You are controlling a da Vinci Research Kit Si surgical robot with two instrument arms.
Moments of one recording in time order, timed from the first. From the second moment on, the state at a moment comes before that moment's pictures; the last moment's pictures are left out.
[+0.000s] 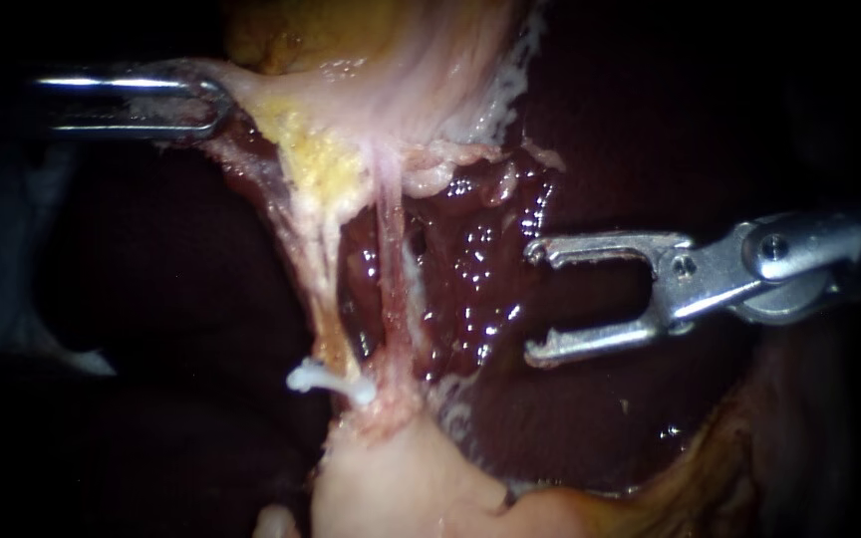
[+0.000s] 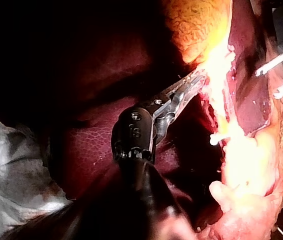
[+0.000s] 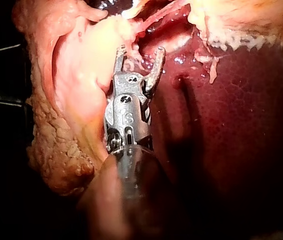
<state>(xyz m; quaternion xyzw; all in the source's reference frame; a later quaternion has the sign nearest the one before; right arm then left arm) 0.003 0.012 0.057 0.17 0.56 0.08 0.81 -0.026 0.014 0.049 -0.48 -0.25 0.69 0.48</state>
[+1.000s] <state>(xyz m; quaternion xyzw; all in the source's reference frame) 0.003 0.012 0.057 0.17 0.56 0.08 0.81 -0.030 0.011 0.054 -0.49 -0.22 0.71 0.45</state>
